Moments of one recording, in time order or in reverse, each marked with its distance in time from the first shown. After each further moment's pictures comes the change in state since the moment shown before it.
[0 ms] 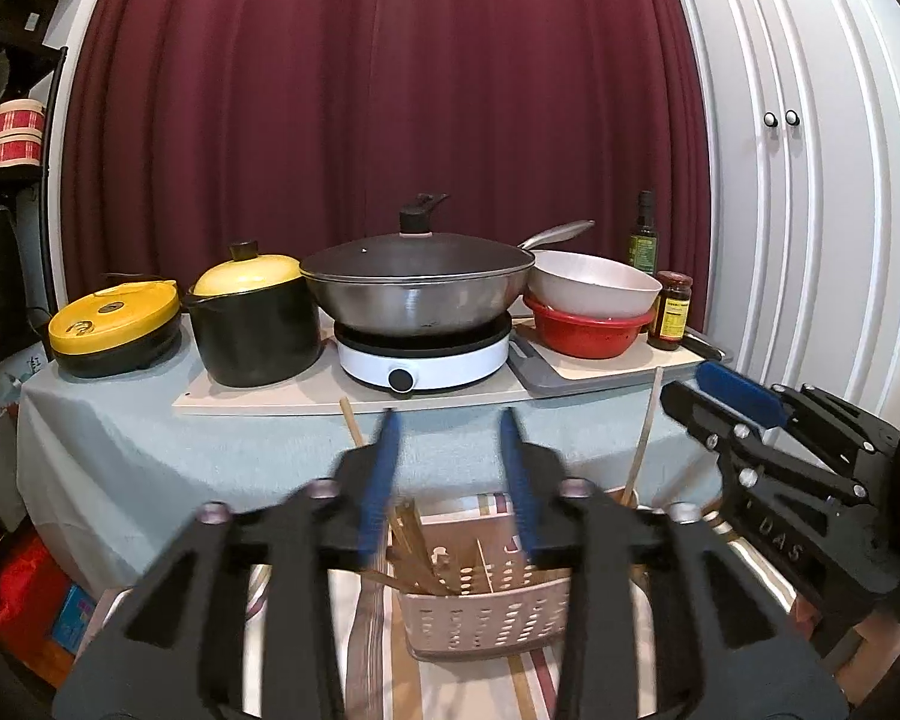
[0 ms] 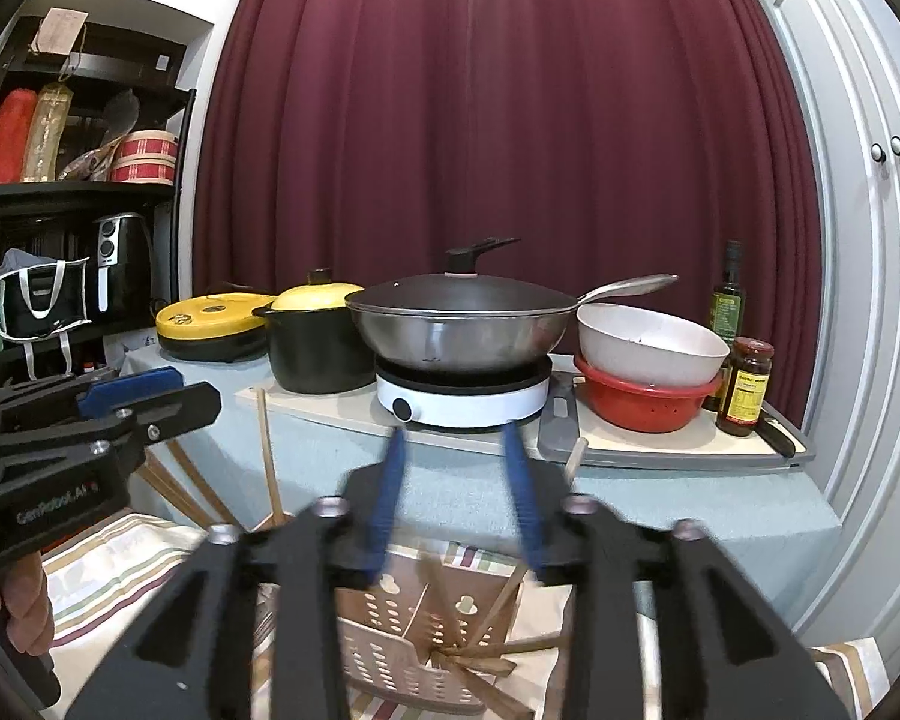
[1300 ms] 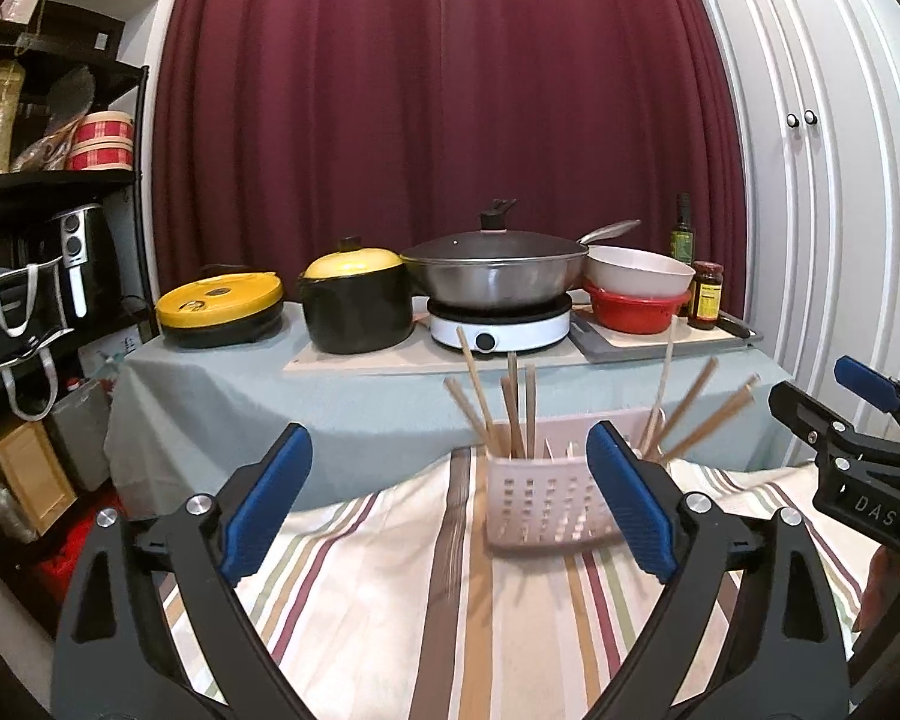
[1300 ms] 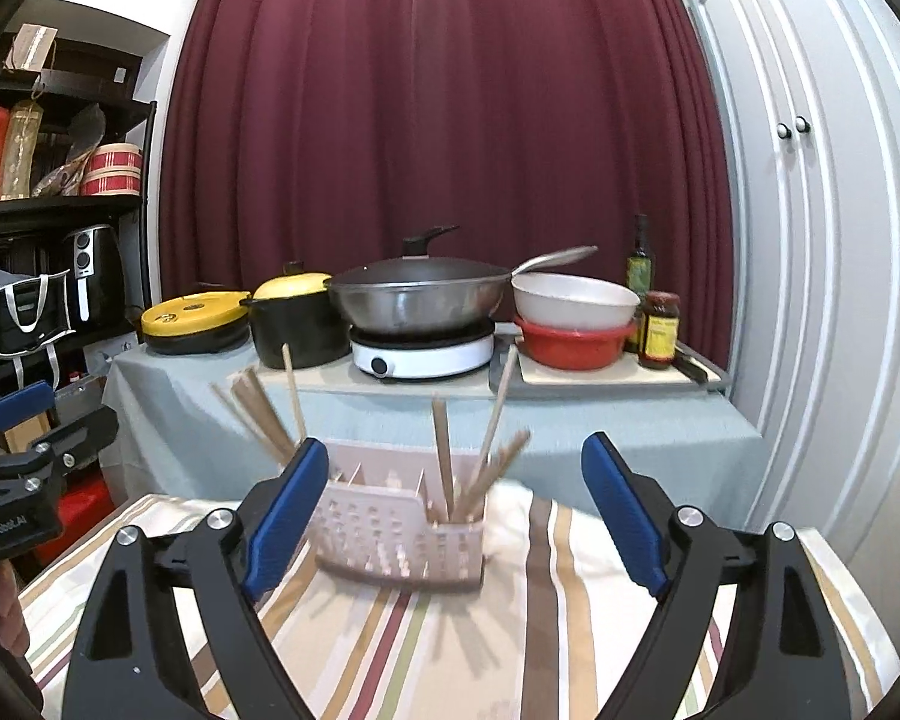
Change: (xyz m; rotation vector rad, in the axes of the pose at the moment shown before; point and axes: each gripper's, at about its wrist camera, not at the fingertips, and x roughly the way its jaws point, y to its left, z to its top) left arm -0.131 0.019 -0.051 -0.007 -0.014 0.172; right arm -0.114 0.019 -0.033 0.086 0.045 -0.142
